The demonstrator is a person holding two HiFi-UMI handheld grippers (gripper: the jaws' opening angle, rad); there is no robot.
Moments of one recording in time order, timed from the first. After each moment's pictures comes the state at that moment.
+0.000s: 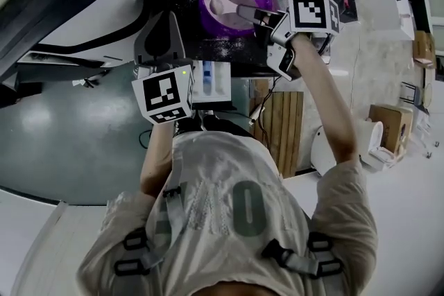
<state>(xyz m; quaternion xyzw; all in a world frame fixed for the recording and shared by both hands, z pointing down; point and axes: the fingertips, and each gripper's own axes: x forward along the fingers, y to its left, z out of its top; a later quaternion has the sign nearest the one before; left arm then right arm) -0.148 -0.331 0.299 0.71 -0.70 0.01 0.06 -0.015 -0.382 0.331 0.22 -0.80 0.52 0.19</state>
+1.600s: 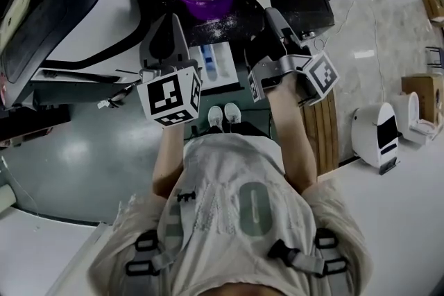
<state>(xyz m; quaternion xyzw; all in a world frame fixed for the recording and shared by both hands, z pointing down) -0.074 -0.274 0.290 0.76 -0.65 0.01 0.01 0.127 -0.289 0.322 0.35 -0.59 0.57 -0.44</state>
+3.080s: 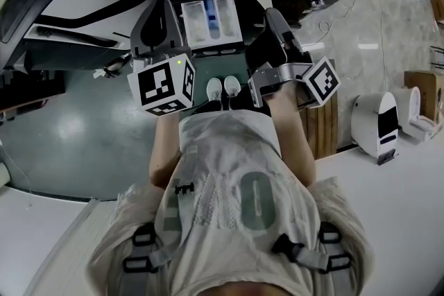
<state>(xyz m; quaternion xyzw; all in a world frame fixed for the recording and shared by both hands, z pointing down) -0.090 -0.192 0.313 0.74 -0.67 0.01 0.01 0.117 -0.187 0.354 0.34 -0.63 0.57 -0.41</state>
